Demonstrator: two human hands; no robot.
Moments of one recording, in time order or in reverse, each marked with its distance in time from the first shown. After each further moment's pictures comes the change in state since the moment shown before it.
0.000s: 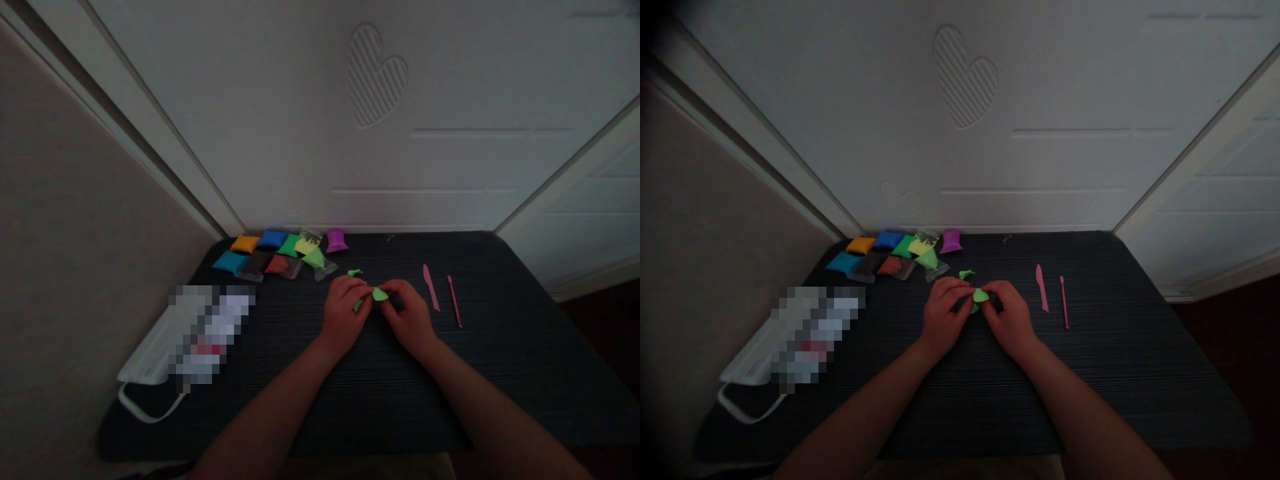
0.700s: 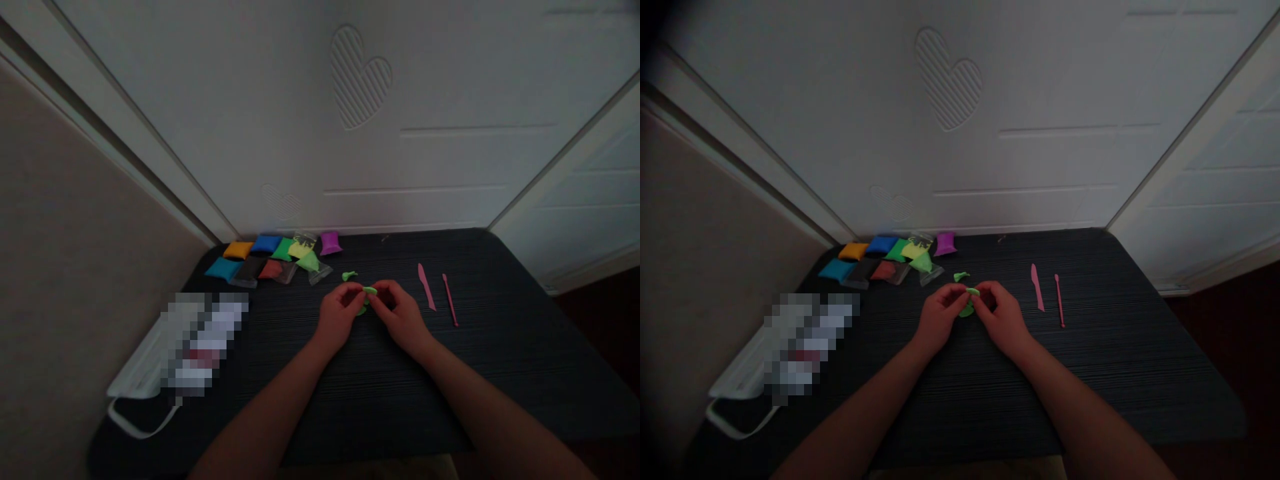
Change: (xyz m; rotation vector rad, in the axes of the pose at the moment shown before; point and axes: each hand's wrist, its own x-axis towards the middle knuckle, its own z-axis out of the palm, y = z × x) left_hand 0.003 -0.001 0.008 -0.582 -0.182 -0.688; right_hand 0.002 0.001 0.005 0.292 -0.082 0.284
